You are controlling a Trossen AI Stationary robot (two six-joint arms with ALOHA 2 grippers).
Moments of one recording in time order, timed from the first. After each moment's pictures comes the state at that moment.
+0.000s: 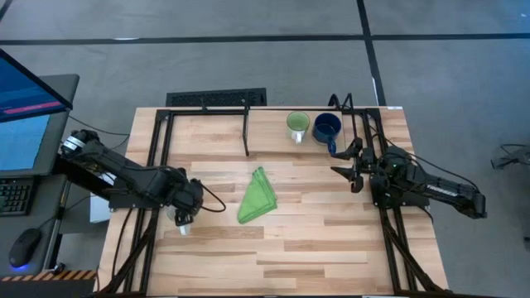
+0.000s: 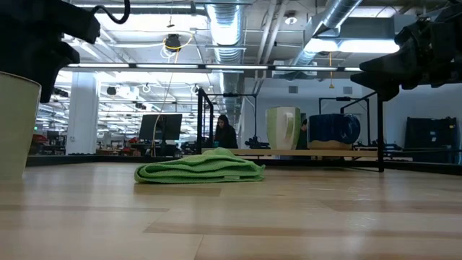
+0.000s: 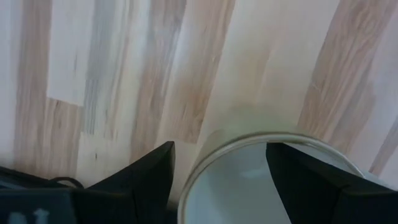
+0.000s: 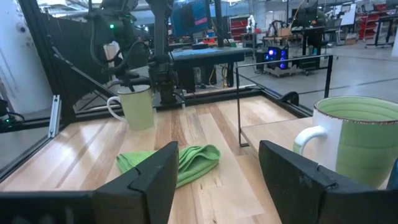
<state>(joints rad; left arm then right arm) -0.42 1.18 0.88 -1.19 -0.14 -0.68 -0.37 0.05 0.02 0.02 -0.26 0.05</state>
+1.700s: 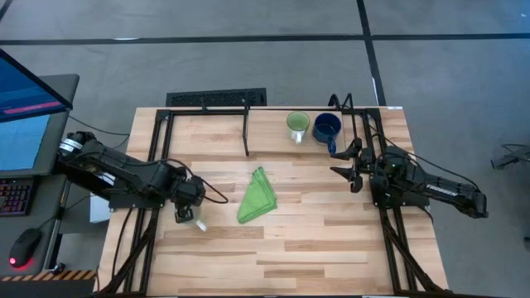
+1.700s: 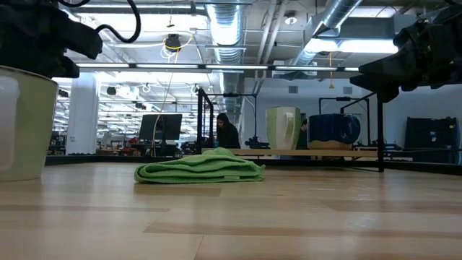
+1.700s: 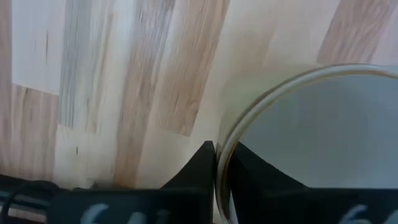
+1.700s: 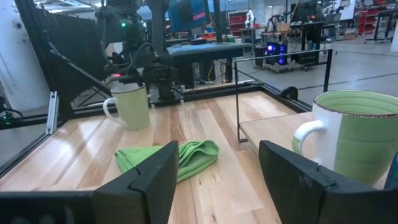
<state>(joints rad) -0.31 1.16 0.82 -1.15 -0.03 -0.60 -0.37 0.07 0.02 0.02 -0.26 0.05</state>
